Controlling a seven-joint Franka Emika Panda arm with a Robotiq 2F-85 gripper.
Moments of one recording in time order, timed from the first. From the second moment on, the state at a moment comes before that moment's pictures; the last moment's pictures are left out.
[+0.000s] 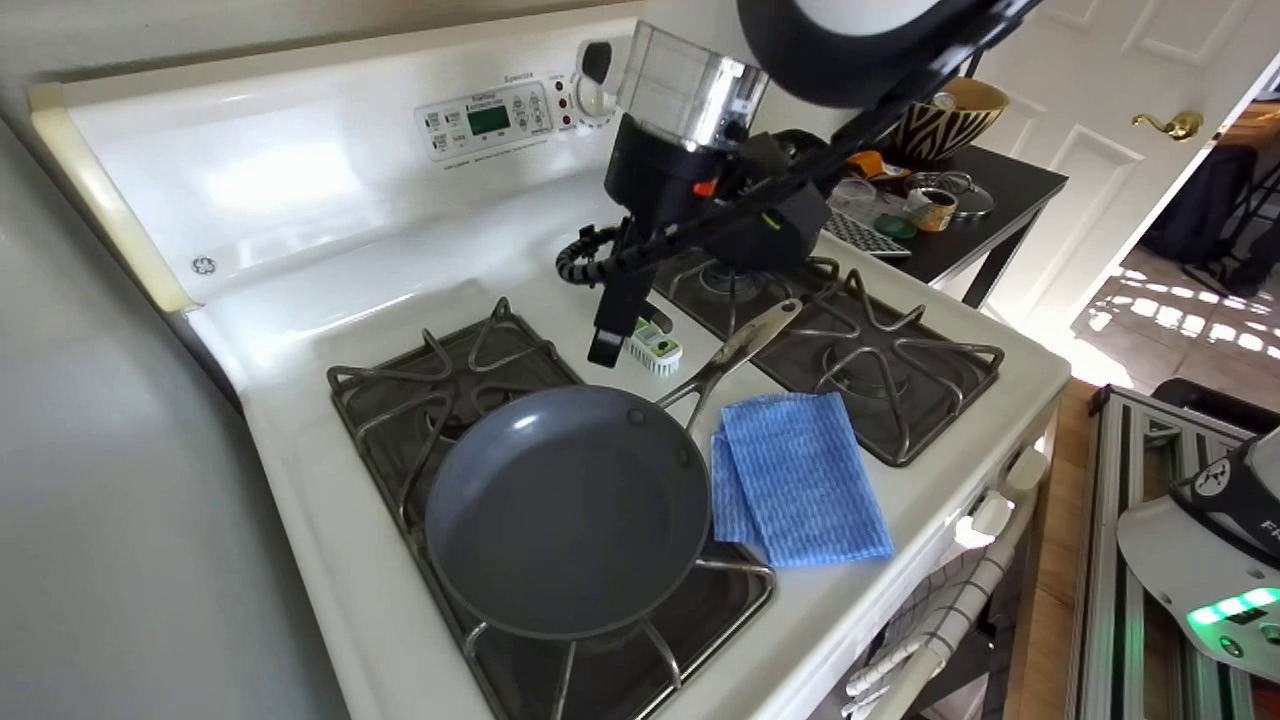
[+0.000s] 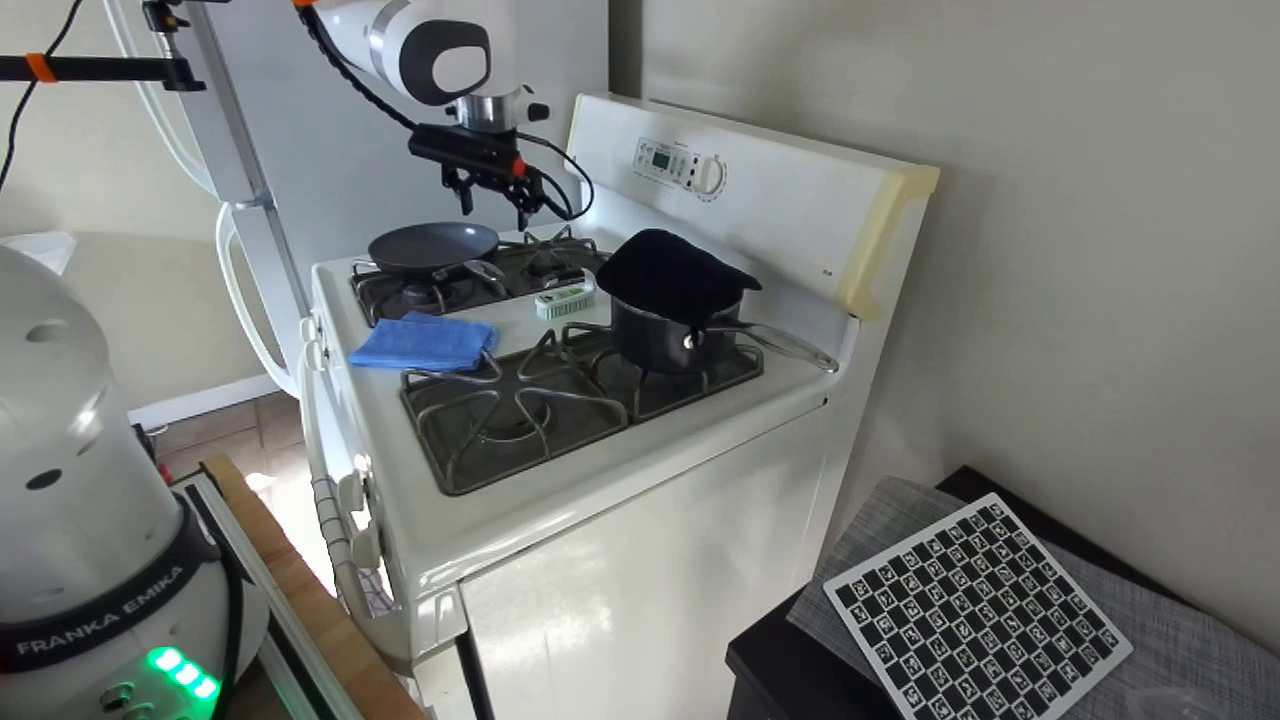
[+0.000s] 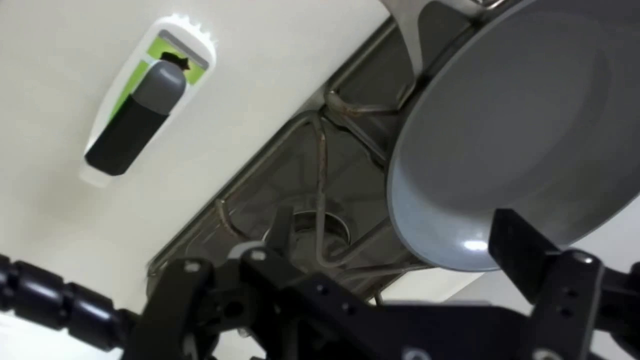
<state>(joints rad) 0.21 0.06 0.17 -2.25 0.35 2.54 -0.39</state>
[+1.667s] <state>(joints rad) 0.19 0.27 0.23 -2.09 0.23 2.54 -0.39</state>
